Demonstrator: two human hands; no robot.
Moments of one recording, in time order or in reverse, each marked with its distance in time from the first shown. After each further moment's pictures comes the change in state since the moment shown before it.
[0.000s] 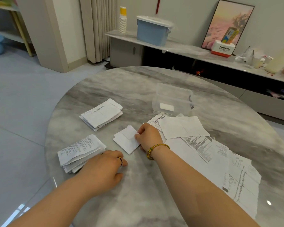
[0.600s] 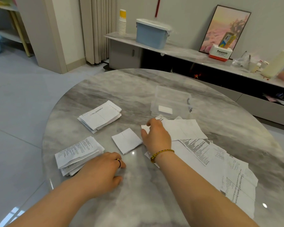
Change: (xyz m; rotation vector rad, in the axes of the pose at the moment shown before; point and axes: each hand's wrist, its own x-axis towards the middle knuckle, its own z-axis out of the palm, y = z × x) left_hand 0.001 -0.002 0.000 -0.042 0.012 0.010; right_hand -0.018 -0.003 -0.023 -0.324 0.243 -0.135
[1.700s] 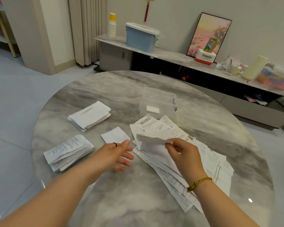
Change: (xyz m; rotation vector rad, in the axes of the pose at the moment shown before) left_hand 0.011 0.041 -0.016 -1.354 0.000 -0.314; right_hand -0.078 0.066 -0.059 0.406 0.192 -0.033
